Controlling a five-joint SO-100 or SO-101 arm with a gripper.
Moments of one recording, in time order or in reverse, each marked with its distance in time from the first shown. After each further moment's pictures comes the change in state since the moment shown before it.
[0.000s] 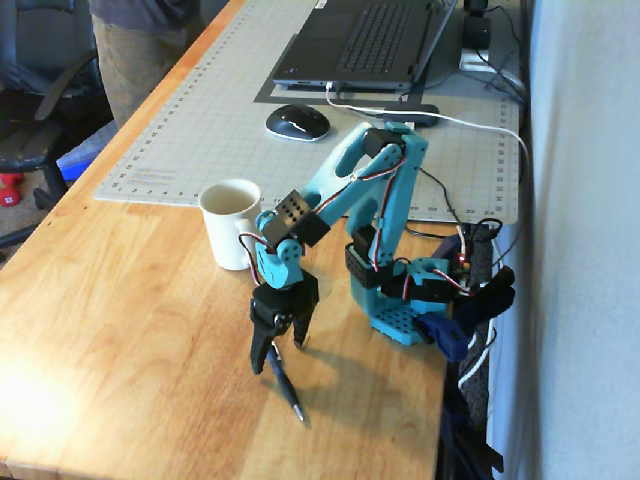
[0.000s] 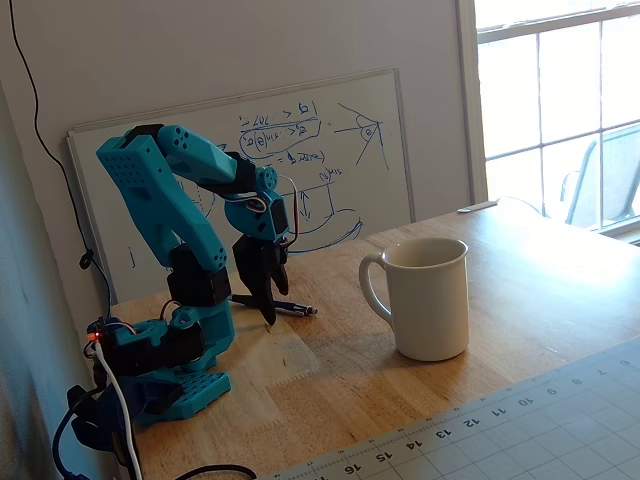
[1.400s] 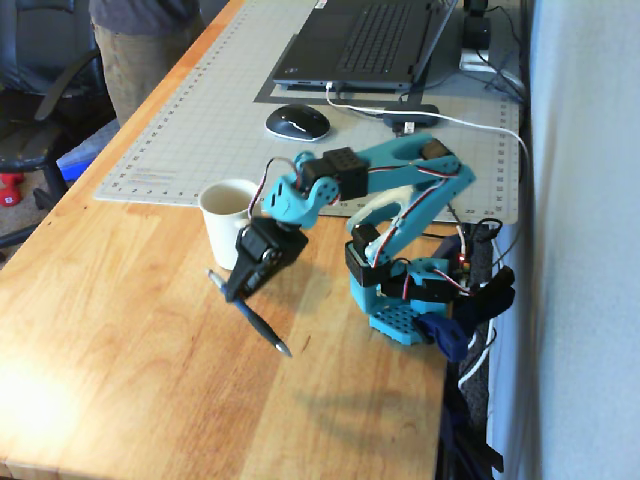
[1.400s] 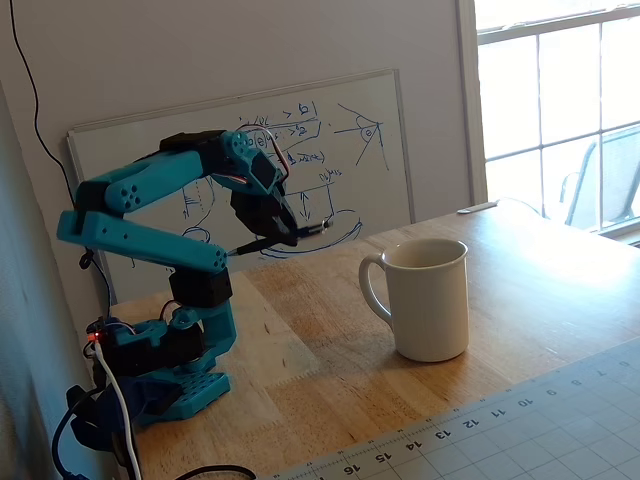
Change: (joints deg) arm 6.2 42.0 0.2 -0.5 -11.5
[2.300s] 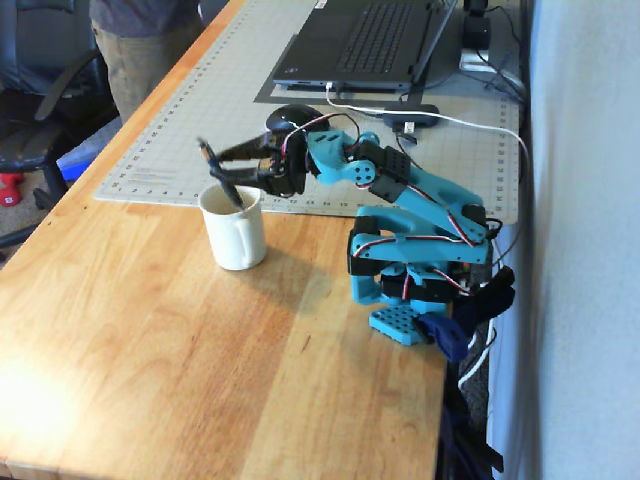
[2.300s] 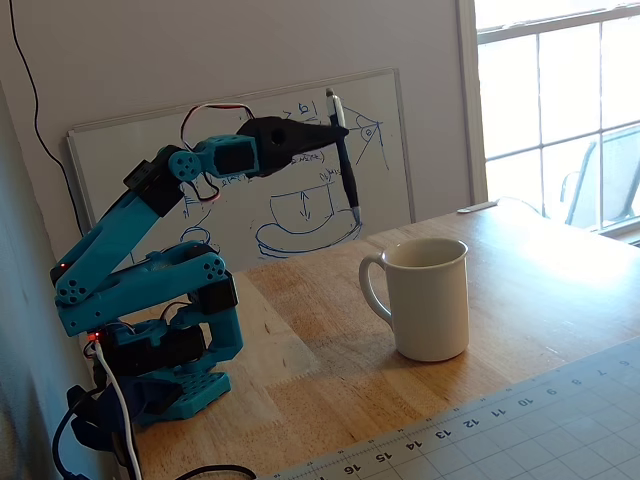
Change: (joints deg) arm 28.2 30.9 8.4 -23.2 -81.6
